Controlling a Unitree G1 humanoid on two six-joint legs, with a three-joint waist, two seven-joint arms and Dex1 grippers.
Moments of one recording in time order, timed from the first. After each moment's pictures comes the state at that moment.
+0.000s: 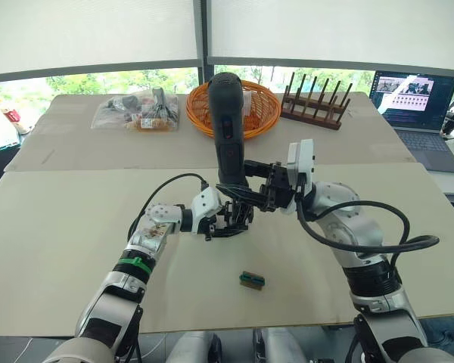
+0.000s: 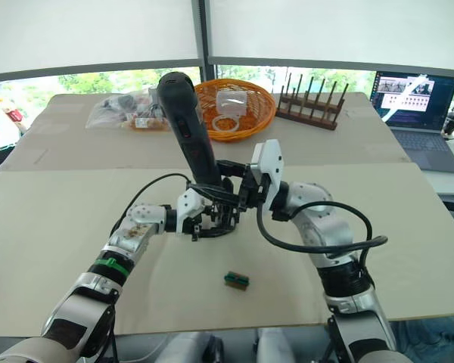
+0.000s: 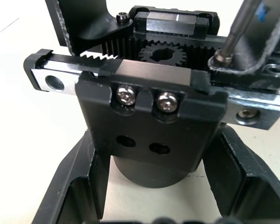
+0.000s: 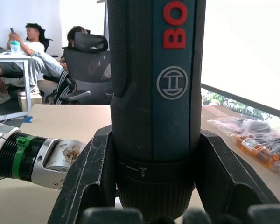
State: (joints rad) left arm -0.65 0.32 -0.23 0.57 -0.12 -0.05 -1.15; right arm -0.58 -0.37 0.14 -0.14 0.51 0.28 0.92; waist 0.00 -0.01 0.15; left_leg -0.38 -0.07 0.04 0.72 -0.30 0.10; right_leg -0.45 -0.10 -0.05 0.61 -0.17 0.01
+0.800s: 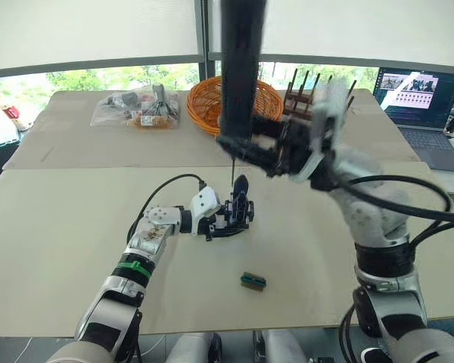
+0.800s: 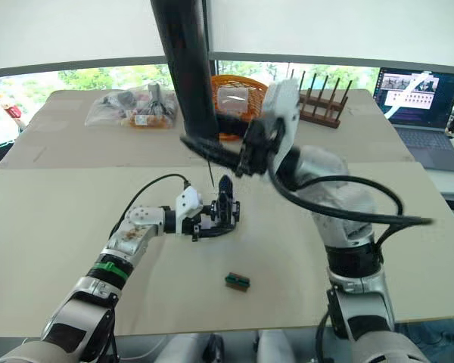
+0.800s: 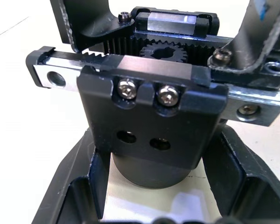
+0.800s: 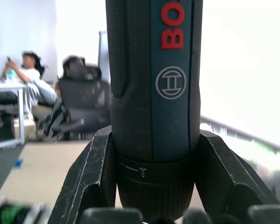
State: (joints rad) left arm -0.61 0.32 -0.21 0.51 -0.14 0.01 -1.12; right arm -0.78 -0.36 0.00 -0.36 0.74 0.50 0.78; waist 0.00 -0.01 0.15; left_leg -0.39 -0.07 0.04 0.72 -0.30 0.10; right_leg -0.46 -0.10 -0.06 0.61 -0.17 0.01
